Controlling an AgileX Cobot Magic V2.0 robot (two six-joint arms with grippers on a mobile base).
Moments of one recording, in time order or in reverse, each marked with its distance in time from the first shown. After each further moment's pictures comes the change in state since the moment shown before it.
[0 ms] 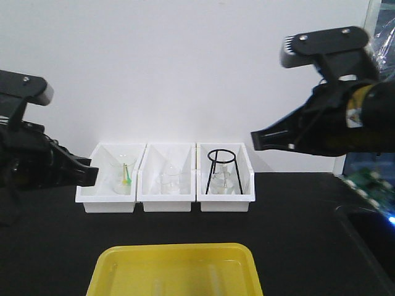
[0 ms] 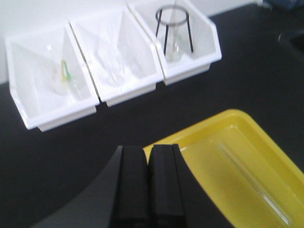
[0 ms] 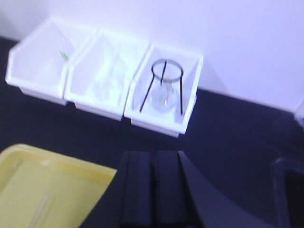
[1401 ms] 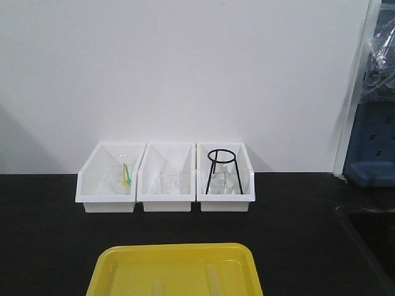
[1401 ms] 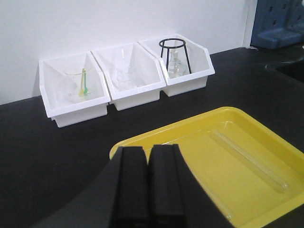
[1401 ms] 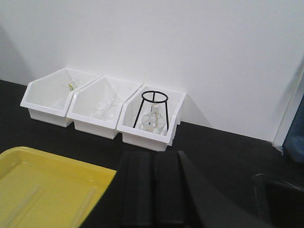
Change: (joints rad) left arm 0.000 -0.689 0.817 0.010 -0.402 0.000; right arm 0.000 -0.703 0.867 -0.475 -0.410 0.446
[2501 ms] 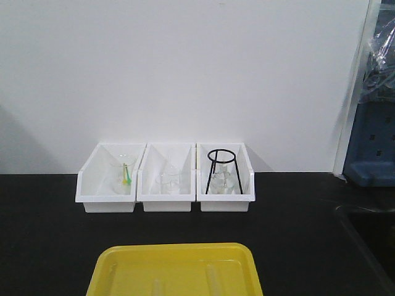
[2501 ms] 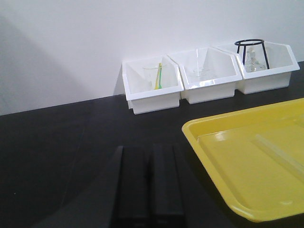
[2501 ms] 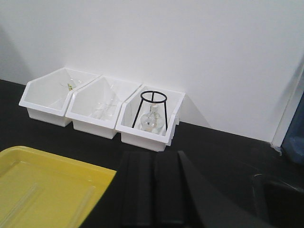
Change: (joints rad) left arm 0.256 -0.582 0.537 0.084 -0.157 0.000; right arm 0.000 0.000 0.002 -0.007 0.000 0.000
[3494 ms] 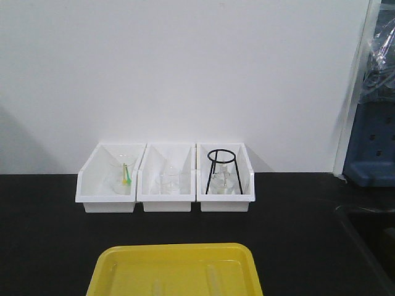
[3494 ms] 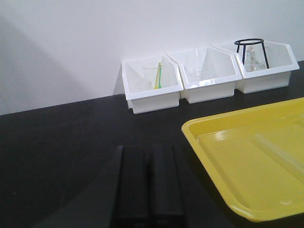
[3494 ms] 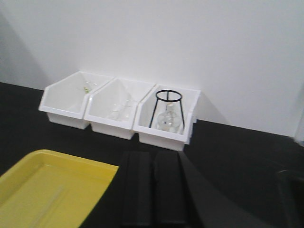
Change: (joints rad) left arm 0.000 0.000 0.001 0.000 0.000 0.000; right arm 0.000 0.000 0.000 0.141 -0.041 -0.055
